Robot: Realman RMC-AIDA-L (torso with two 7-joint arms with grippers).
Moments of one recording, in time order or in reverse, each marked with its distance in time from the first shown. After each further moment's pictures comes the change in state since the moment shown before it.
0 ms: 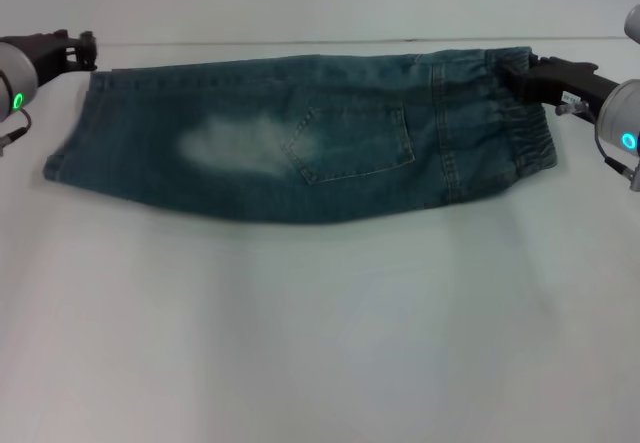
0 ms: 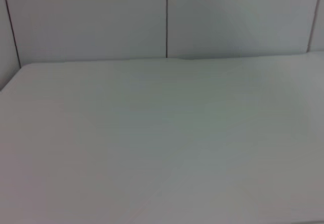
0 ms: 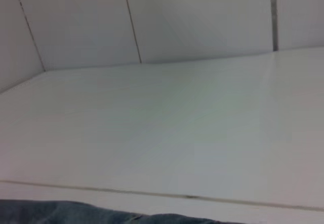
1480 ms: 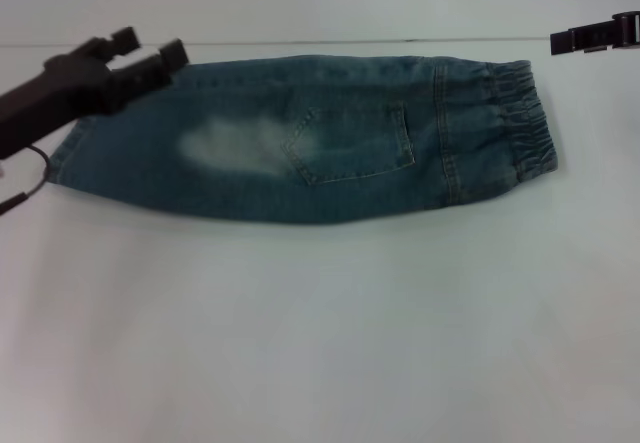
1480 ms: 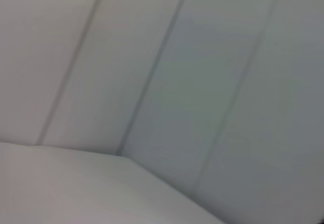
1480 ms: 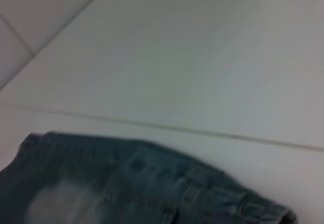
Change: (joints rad) left arm 0.248 0.035 -0.169 0.076 -0.449 1.084 0.309; right arm 0.004 -0.219 -0.126 -0.546 -0.663 -0.723 1.099
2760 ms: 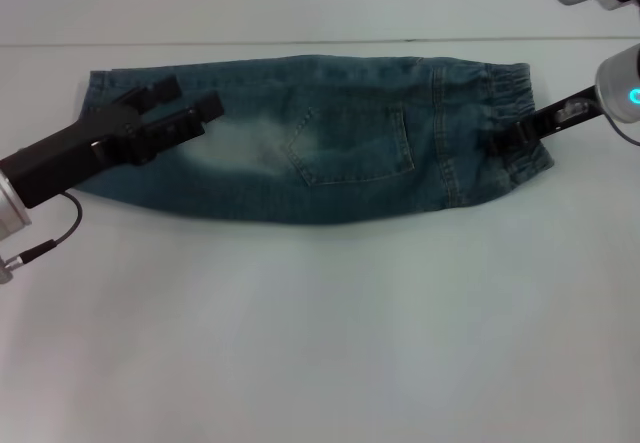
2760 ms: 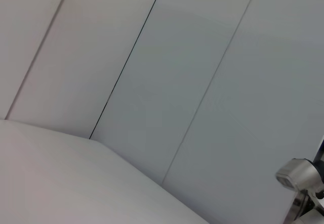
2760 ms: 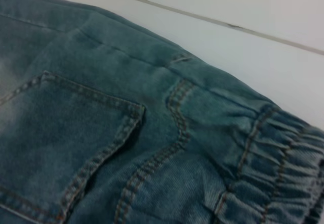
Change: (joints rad) left arm 0.022 -0.009 0.011 -0.091 0.007 0.071 0.024; right arm 0.159 0.102 -0.280 0.303 -0.294 0.399 0.092
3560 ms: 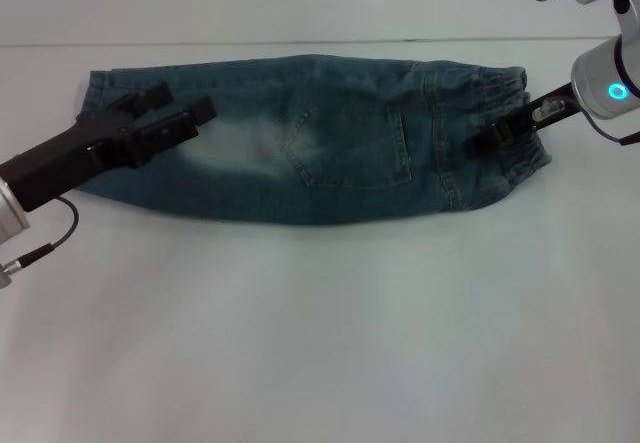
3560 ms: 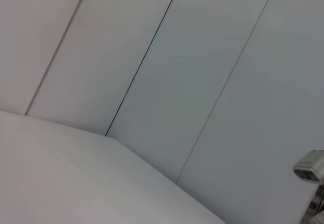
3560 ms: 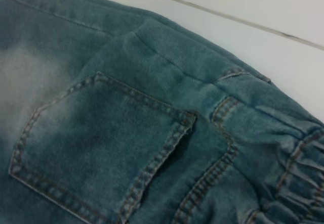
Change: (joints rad) left arm 0.007 0.000 -0.004 -0.014 0.000 -0.039 0.005; right arm 0.029 0.019 0.002 -0.024 0.012 -0.070 -0.025
